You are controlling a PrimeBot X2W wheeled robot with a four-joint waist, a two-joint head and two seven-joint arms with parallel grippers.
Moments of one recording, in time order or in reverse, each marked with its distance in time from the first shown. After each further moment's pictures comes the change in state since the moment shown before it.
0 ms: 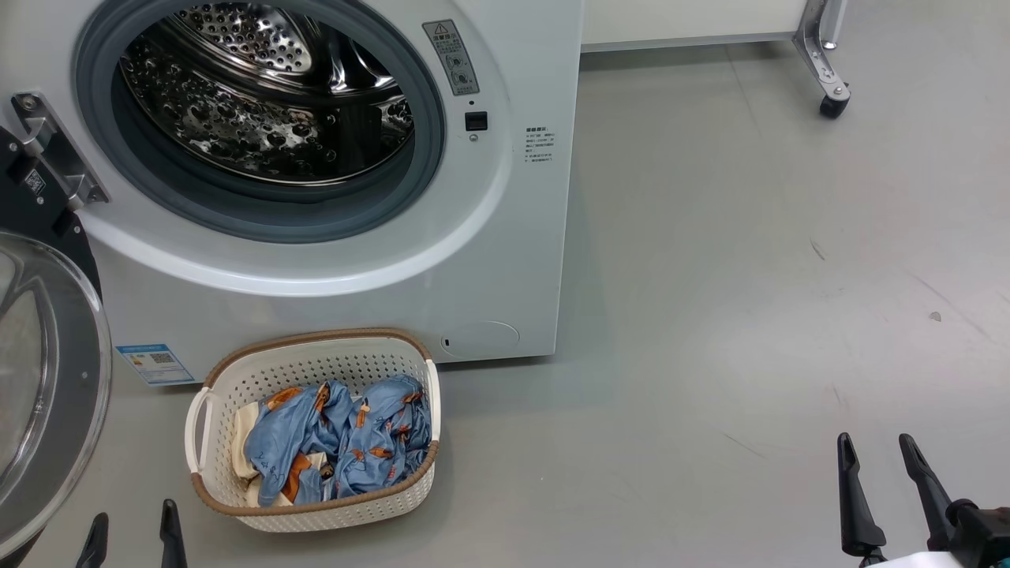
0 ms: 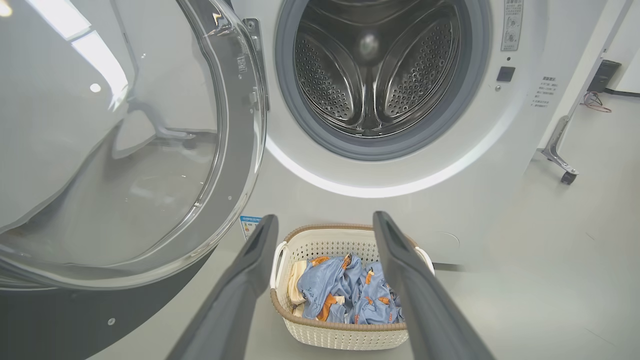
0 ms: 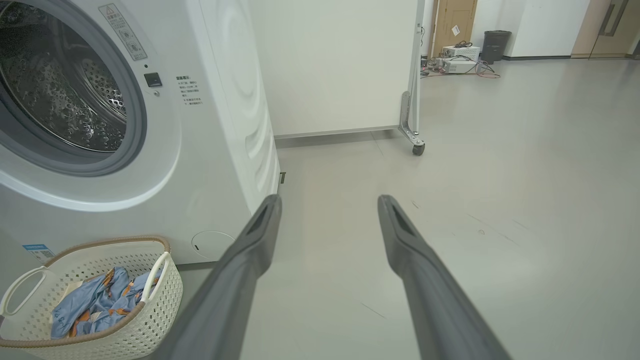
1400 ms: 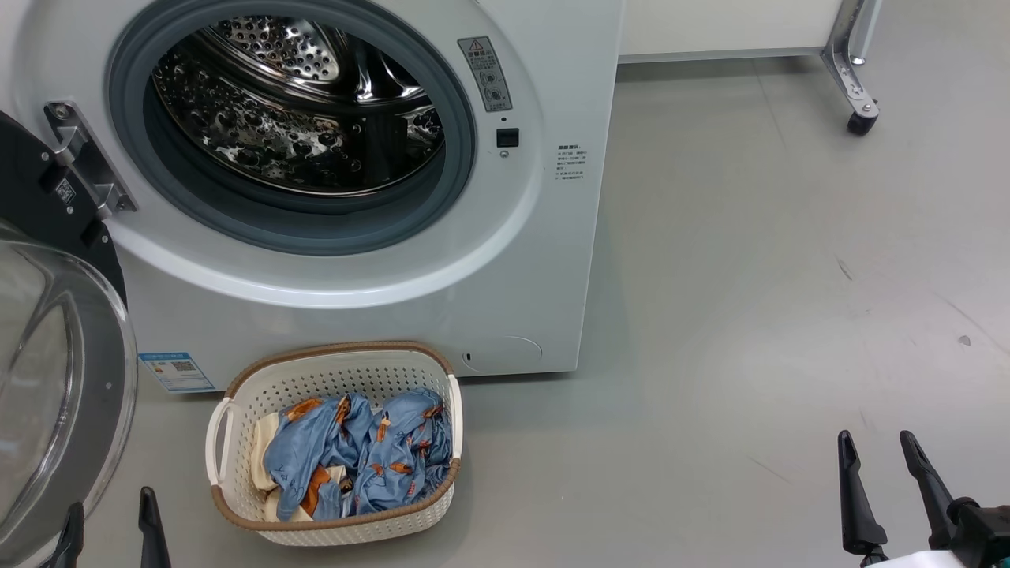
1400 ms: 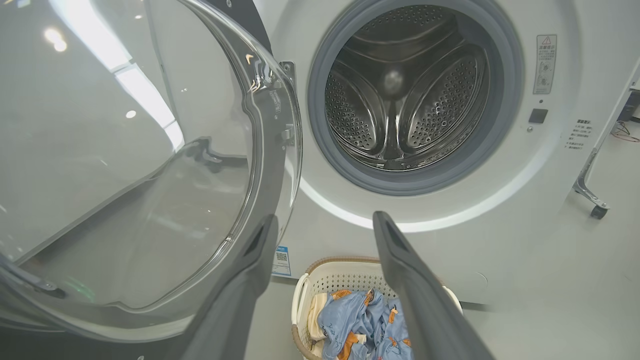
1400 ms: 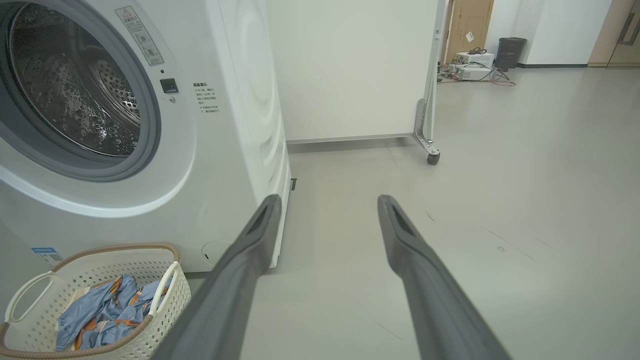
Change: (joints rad) left arm 0.013 -0.023 0.053 -0.080 0.017 0.005 0.000; right arm 0.001 -0.009 0.007 -0.010 0.000 0.000 0.000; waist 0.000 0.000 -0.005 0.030
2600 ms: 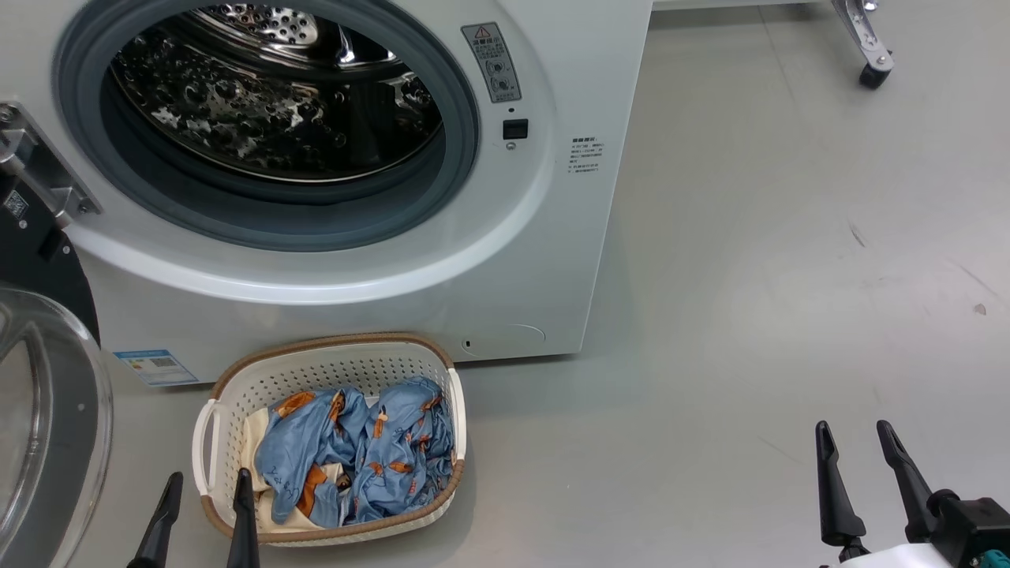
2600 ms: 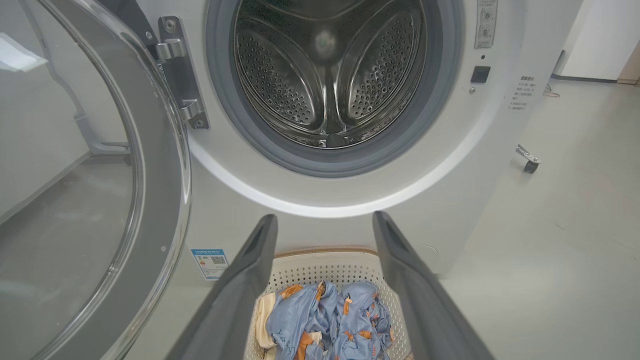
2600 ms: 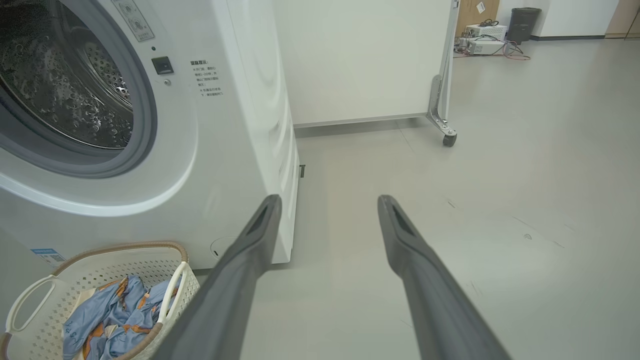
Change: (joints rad) left arm -0.015 -0.001 -0.152 -0.043 0.046 -0.011 0.012; right arm -0.008 0.019 0.032 -0.019 0.010 0.000 0.000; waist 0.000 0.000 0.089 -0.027
